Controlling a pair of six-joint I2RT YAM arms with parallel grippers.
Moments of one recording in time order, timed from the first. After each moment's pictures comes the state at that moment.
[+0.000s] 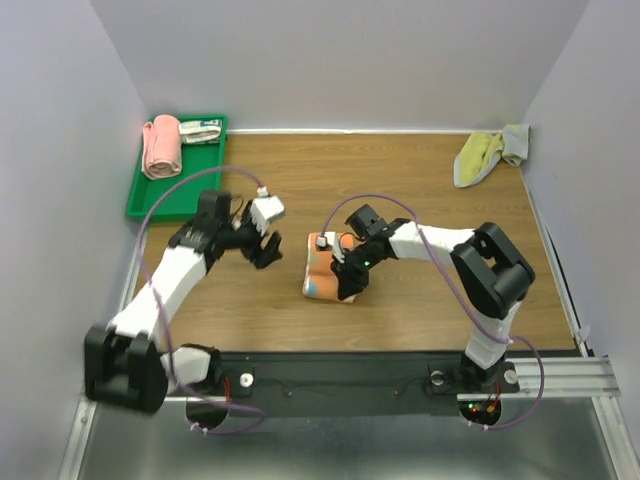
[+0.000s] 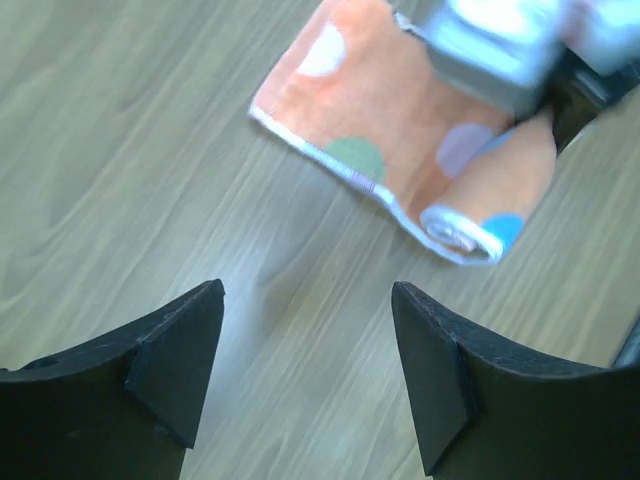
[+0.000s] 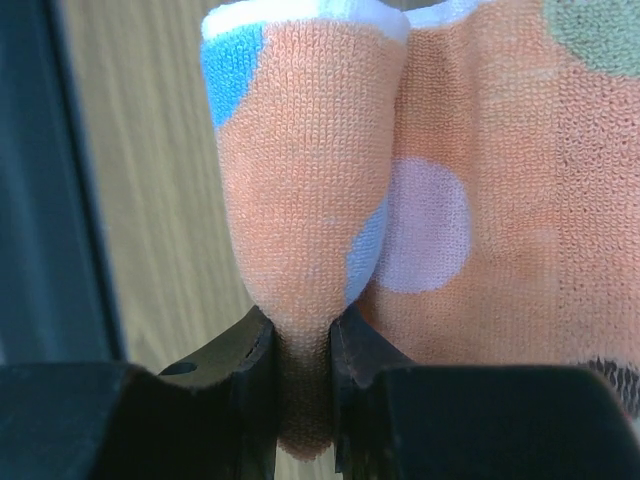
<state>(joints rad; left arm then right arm) -0.22 1.29 0.91 -0.47 0.66 0.52 0.69 1.81 1.07 -0.44 -0.70 -0.47</state>
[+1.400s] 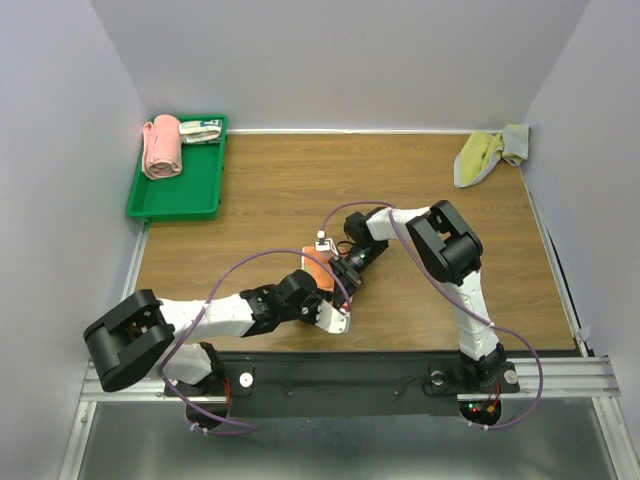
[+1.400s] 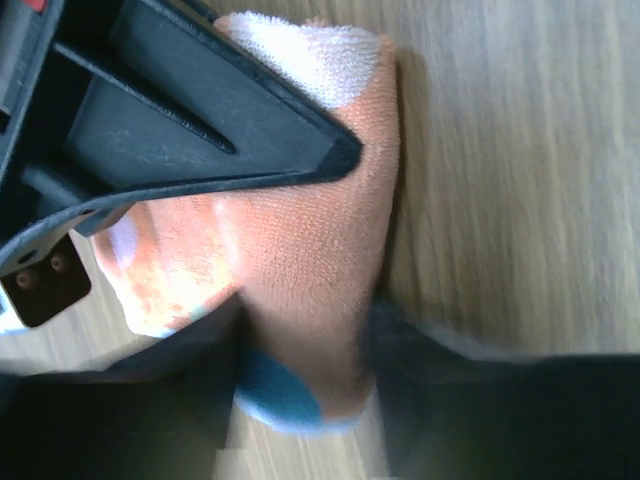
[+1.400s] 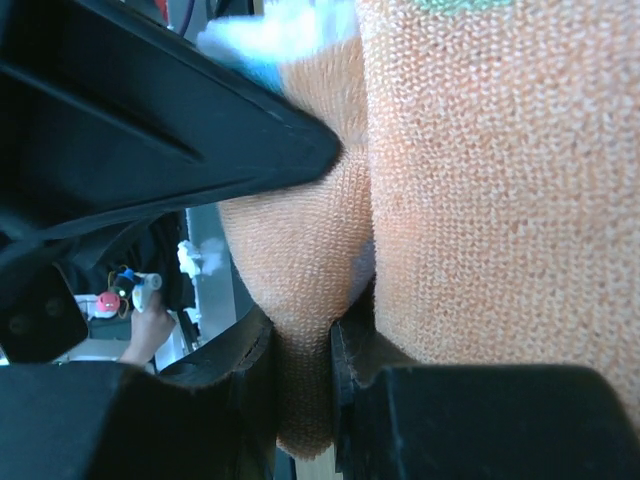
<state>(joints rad) -1.01 1.26 0.43 0.05 0.02 0.92 0.61 2.26 1.41 -0.94 -1.18 -0.54</state>
